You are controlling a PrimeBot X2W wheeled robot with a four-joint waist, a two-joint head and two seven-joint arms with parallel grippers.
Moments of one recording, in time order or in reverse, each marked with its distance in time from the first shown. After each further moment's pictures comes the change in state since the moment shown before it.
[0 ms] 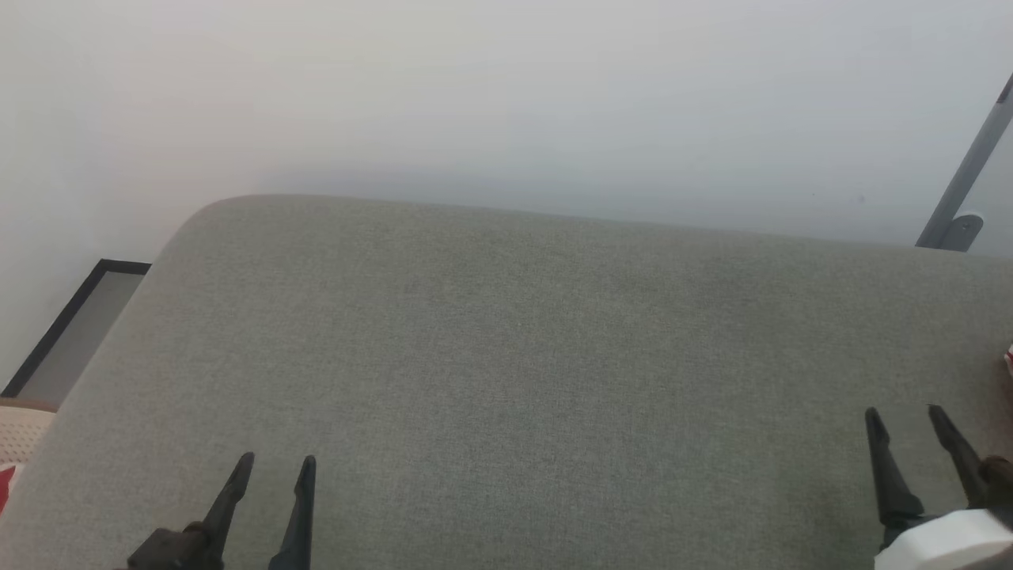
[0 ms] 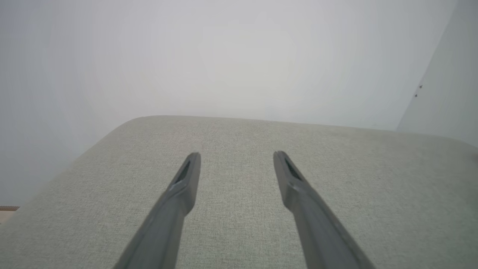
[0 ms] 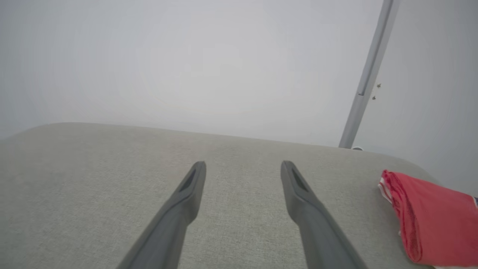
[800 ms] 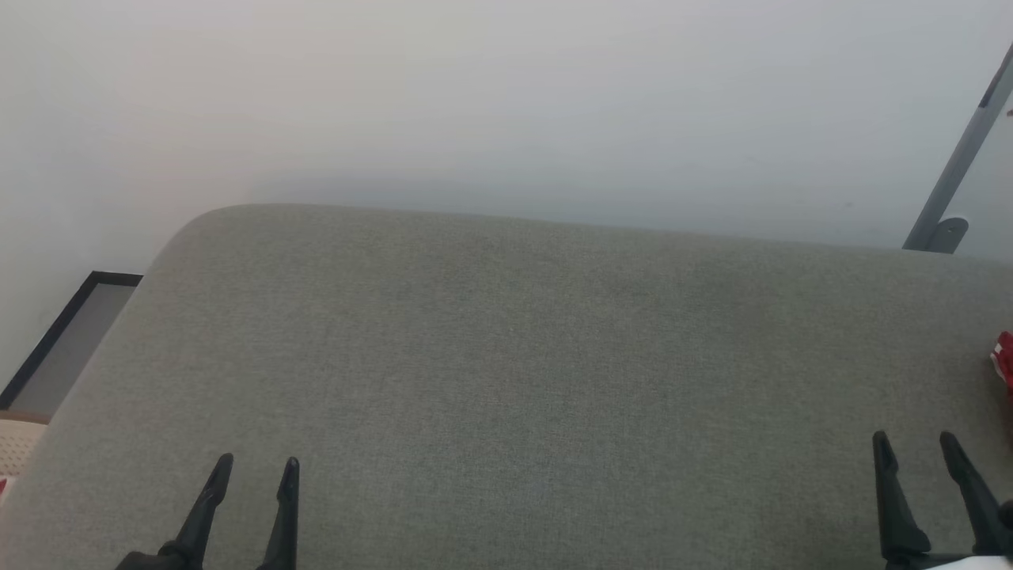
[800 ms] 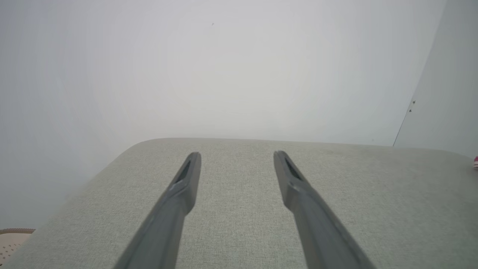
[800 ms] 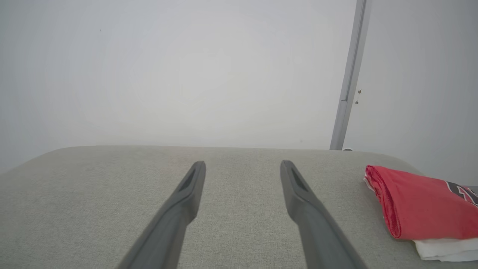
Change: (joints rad) left arm 0.089 -0.015 0.046 -0.162 0.033 0.000 0.000; right arm 0.176 0.109 -0.074 -0.288 -0.010 0.000 0.073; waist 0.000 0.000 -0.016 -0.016
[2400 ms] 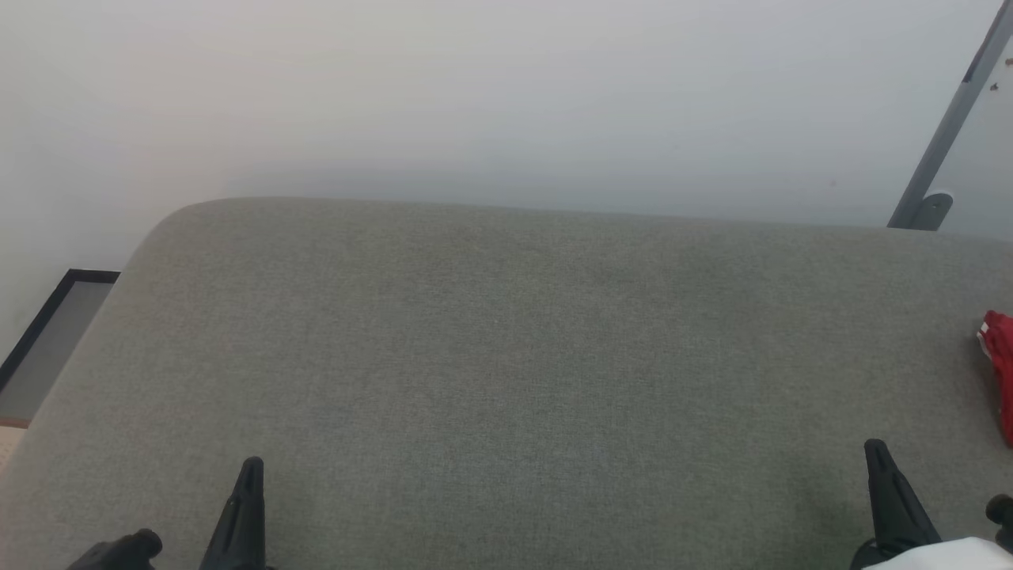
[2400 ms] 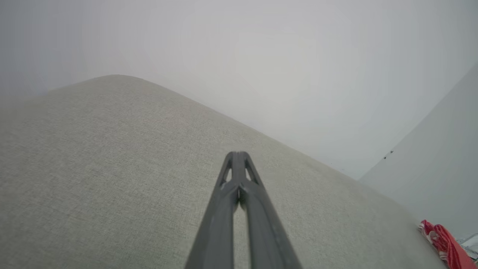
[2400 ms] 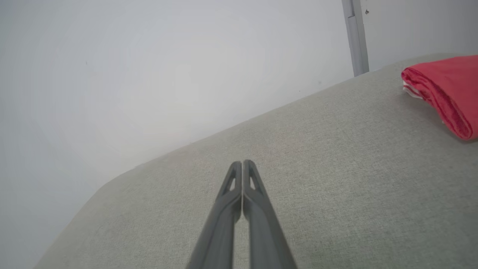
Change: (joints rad) left arm -0.060 -0.051 0.022 0.116 -0.373 0.000 0.087; right arm -0.055 0.040 0.037 0.111 0.360 0.000 0.082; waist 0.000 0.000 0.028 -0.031
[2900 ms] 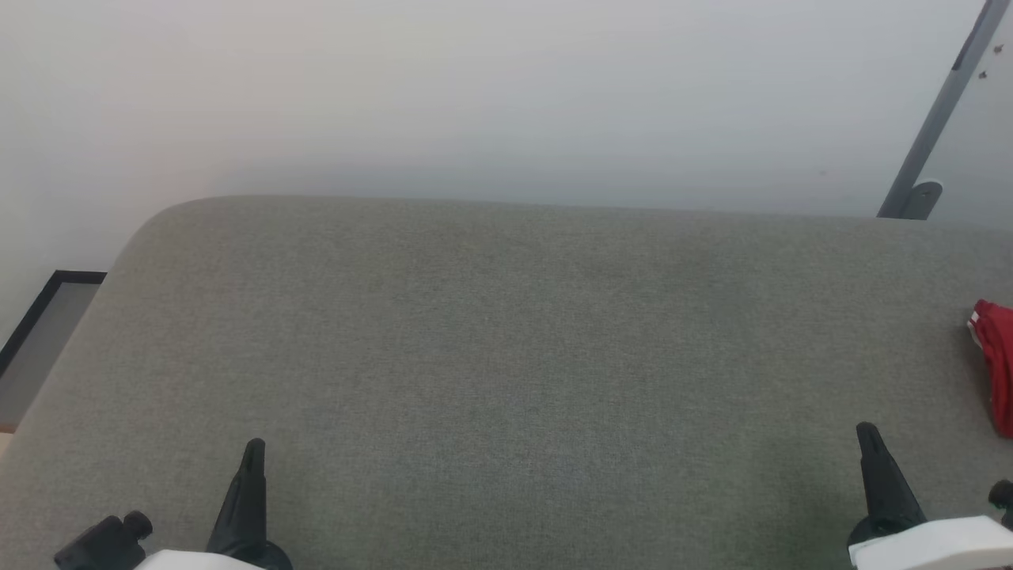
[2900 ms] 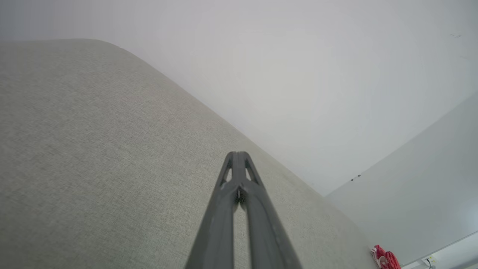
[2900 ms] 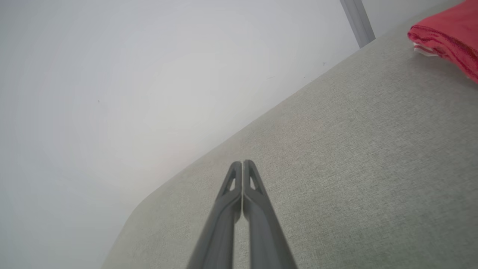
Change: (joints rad) left arm -0.058 -0.007 0.001 0.035 -0.223 0.000 0.055; right arm -0.051 0.008 0.003 0.035 0.213 0.000 0.042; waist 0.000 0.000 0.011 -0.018
